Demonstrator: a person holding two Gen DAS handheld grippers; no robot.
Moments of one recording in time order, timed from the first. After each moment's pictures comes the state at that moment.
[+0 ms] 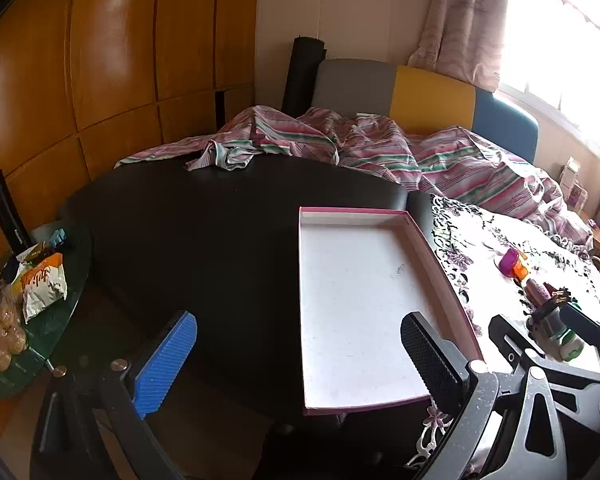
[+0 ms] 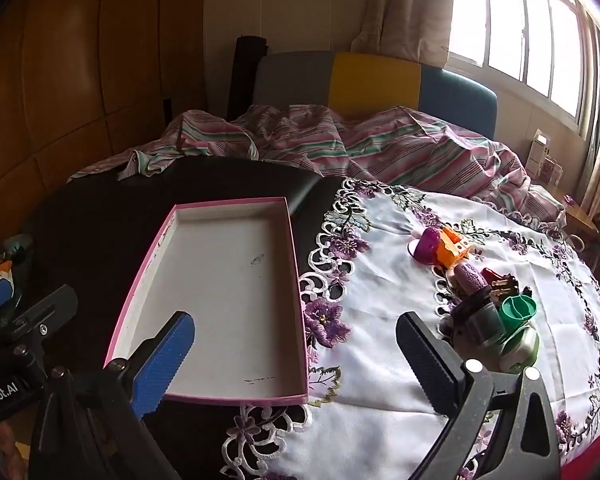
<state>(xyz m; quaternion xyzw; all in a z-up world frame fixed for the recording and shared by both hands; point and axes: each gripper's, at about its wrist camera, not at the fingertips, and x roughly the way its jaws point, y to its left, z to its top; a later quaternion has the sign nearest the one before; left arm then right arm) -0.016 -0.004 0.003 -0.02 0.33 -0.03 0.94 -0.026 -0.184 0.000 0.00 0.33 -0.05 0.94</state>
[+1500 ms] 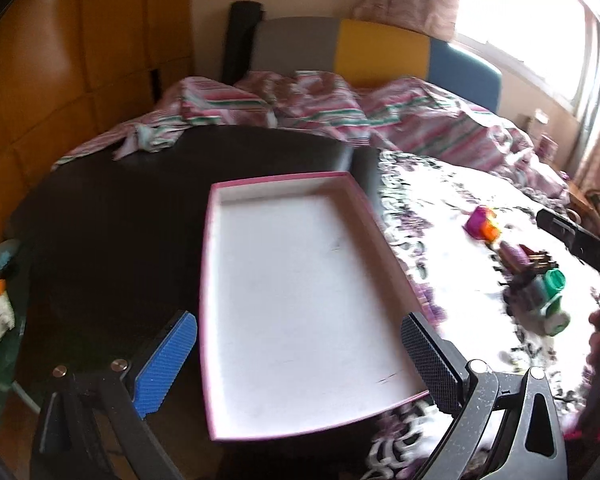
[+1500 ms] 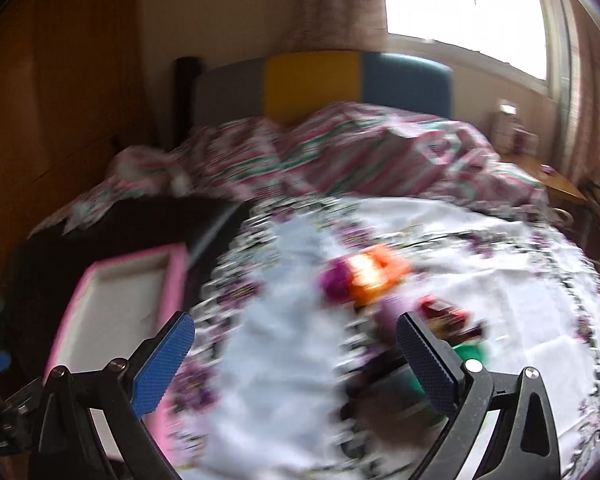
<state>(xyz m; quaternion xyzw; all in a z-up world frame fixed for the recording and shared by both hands) 0.035 -0.074 -0.013 0.02 0.40 -0.12 0.91 0.014 -0.352 0.016 0.07 0.32 -0.12 0.94</state>
